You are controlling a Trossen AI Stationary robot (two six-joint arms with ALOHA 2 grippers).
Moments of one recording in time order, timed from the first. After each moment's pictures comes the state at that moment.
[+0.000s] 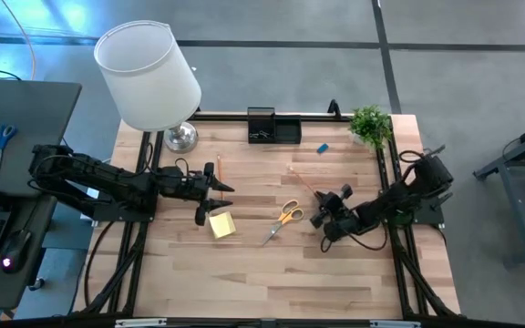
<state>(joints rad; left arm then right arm) 0.08 1.08 0.23 0.70 0.05 -0.08 0.41 1.74 0.36 0.40 1.07 0.79</state>
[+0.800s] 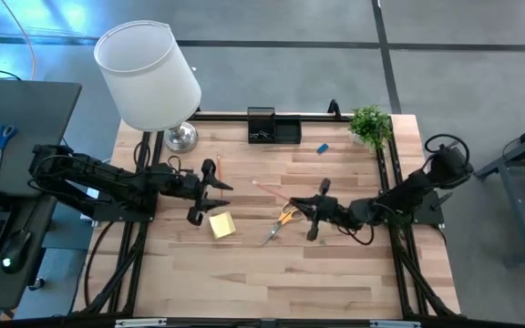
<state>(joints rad) 0.08 1.08 0.23 0.96 0.12 0.00 0.39 1.55 0.42 1.25 0.64 -0.12</state>
